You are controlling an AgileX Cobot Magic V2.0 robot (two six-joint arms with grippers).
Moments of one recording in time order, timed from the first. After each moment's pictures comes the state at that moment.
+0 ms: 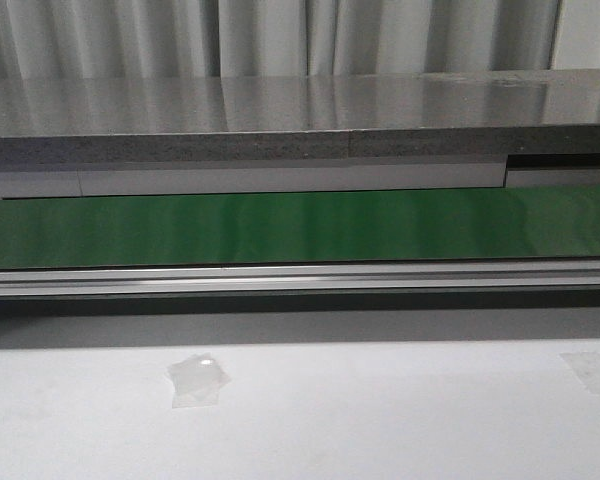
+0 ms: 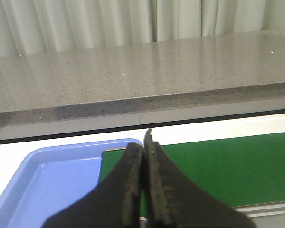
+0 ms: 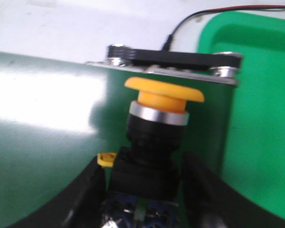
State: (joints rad) left arm 0.02 0.31 -0.32 -0.41 0.19 0.47; right arm -0.15 1.69 -1.35 -0.02 0.77 -0.24
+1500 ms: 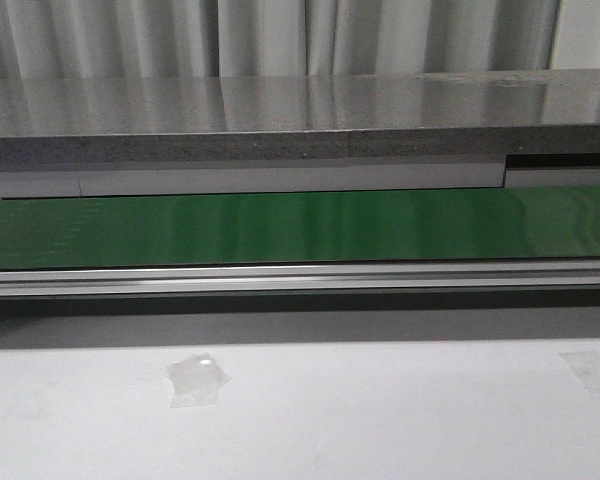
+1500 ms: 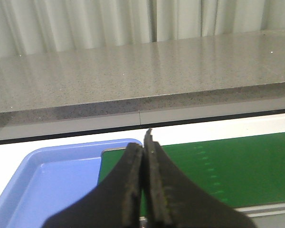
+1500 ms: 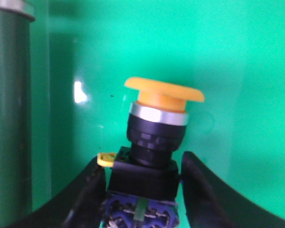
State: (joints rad) left arm 0.02 0.31 -0.32 -0.41 0.19 0.47; right arm -0.44 1.97 -1.43 0.02 0.72 -0.46
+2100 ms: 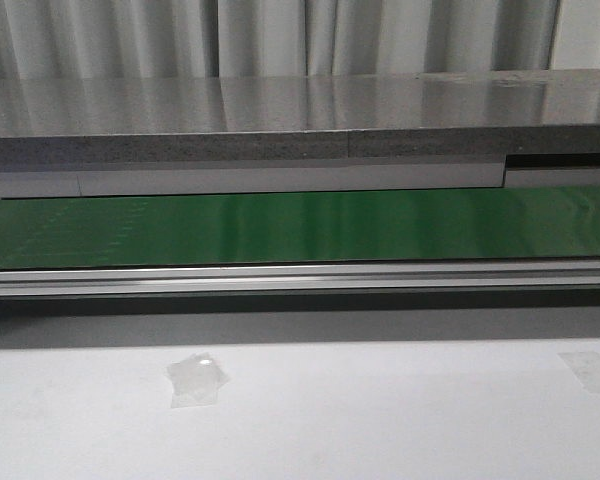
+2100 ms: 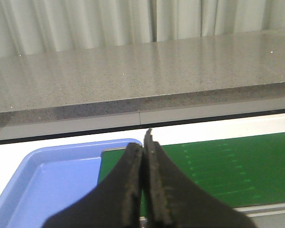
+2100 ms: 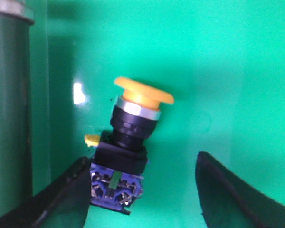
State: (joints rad) left arm 0.02 0.31 -0.32 -0.41 0.19 0.47; right arm -0.44 1.96 -1.43 0.02 0.72 -0.45
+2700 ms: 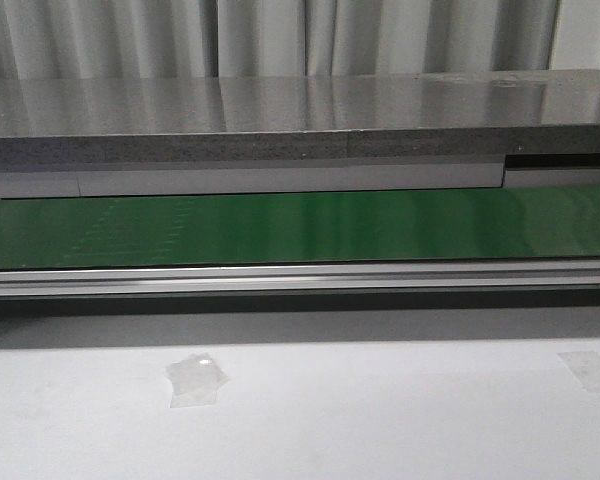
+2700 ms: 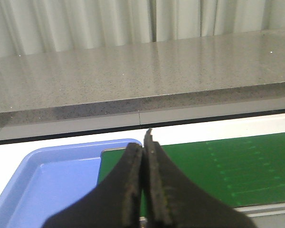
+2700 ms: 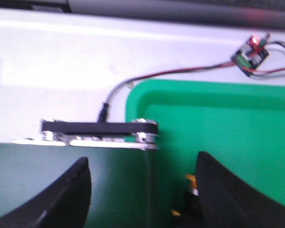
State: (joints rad) left arm 0.02 0.31 -0.32 -0.41 0.19 0.47; right arm -0.30 1.75 -1.44 0.19 0.63 -0.45
